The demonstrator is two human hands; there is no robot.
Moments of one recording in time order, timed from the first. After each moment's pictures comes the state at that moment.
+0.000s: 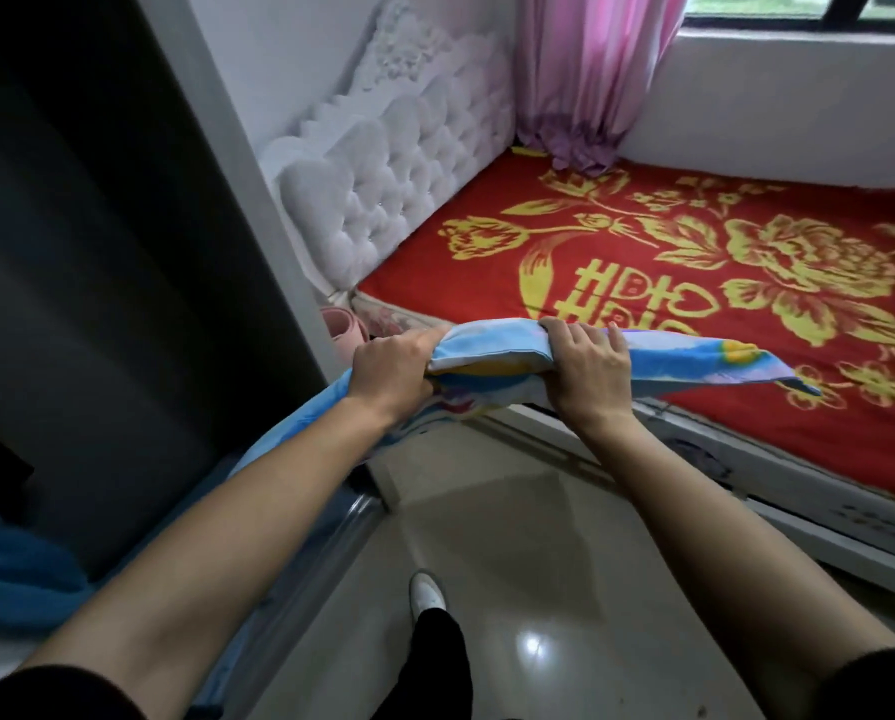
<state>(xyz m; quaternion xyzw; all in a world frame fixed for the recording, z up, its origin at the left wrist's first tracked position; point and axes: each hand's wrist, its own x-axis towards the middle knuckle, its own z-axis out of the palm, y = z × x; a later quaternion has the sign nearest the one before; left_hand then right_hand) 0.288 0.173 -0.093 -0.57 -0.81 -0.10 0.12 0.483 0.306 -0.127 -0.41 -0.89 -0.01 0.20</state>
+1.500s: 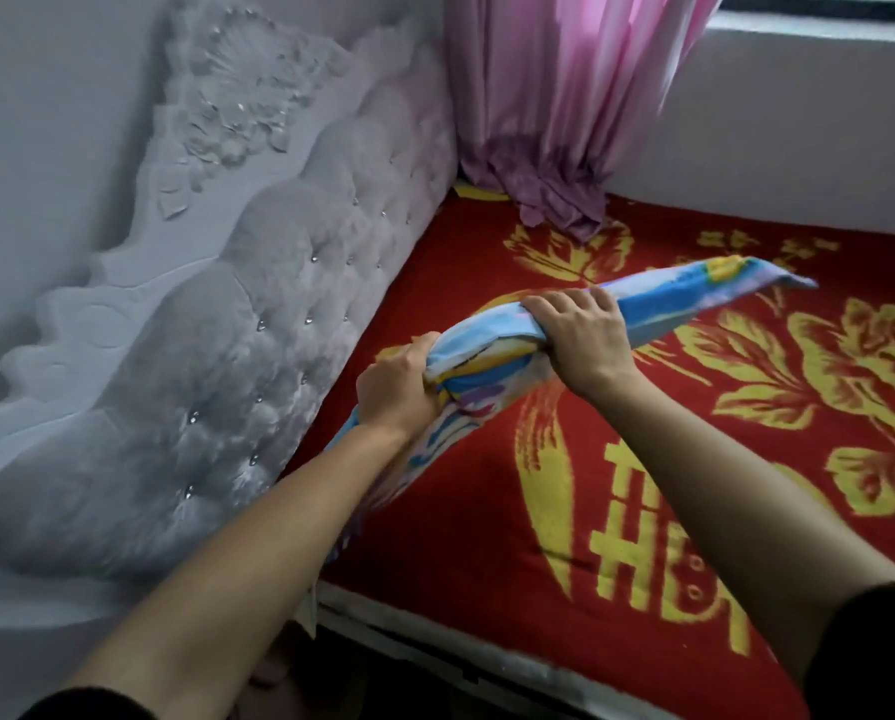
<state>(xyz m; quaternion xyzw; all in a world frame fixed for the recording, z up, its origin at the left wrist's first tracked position) -0.179 0.947 -0.154 -0.57 -0.80 -0.20 -0.05 0.015 1.082 -0.144 -0.41 -0.91 -0.06 0.10</state>
